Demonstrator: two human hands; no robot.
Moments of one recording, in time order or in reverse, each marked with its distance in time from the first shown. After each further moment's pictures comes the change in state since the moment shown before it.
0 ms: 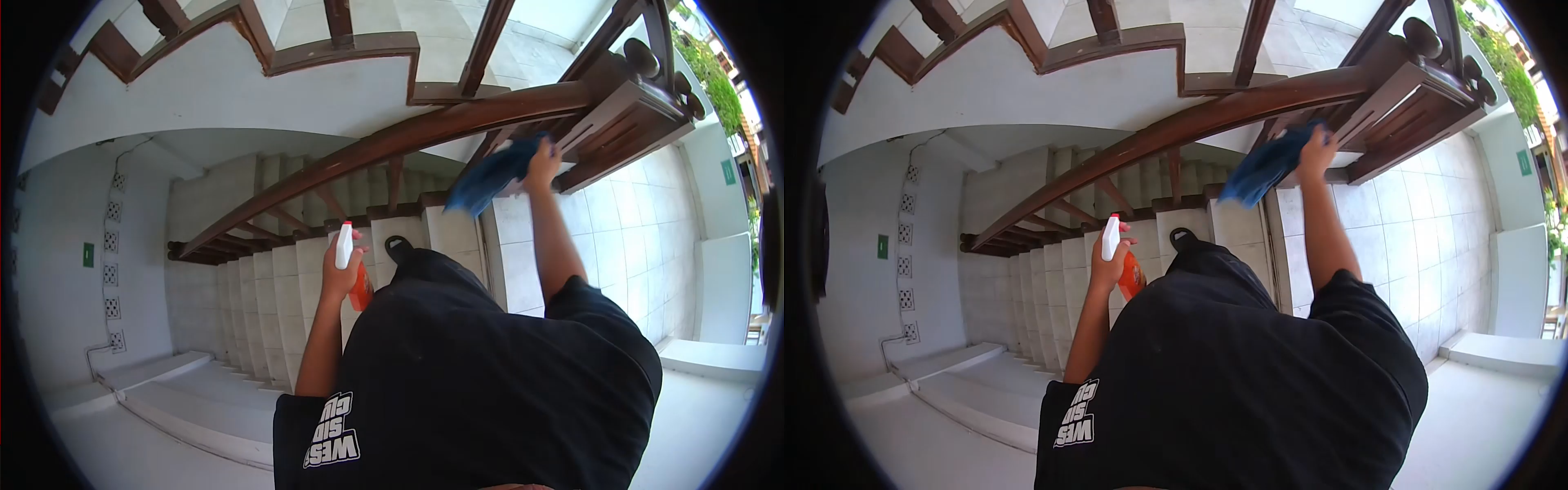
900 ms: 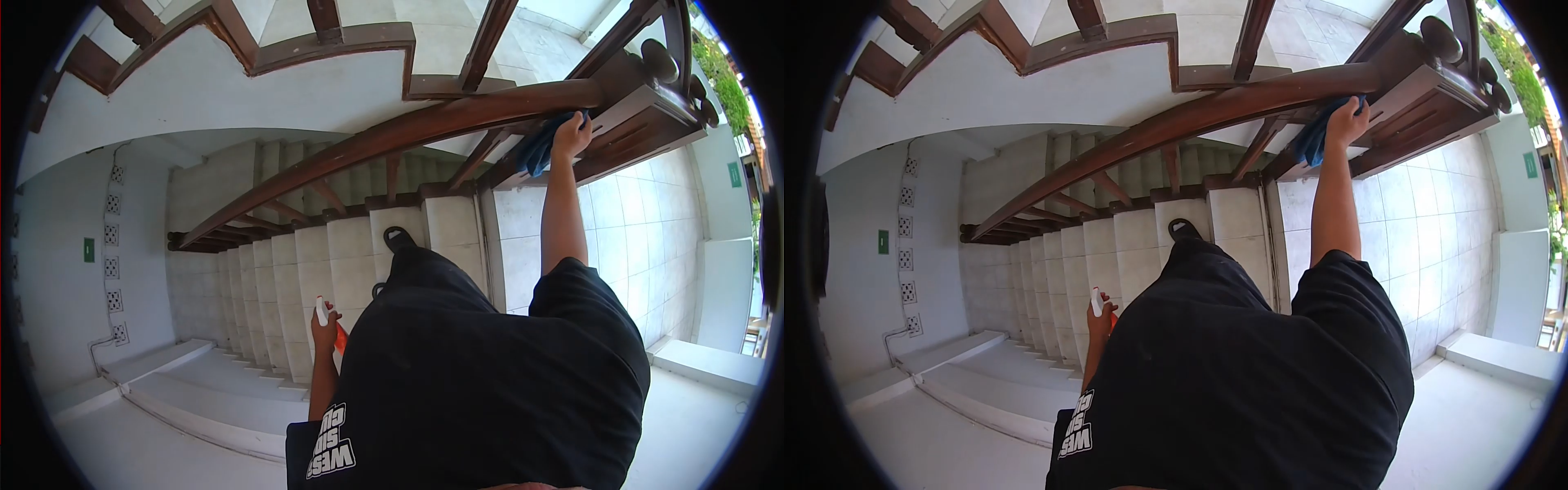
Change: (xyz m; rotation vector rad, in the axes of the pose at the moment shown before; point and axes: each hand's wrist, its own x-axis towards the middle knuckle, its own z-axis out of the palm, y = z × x) left_hand -0.146 -0.135 -0.059 0.047 0.468 -0.460; right_hand 0.093 -0.029 0.024 -0.102 0.274 -0.234
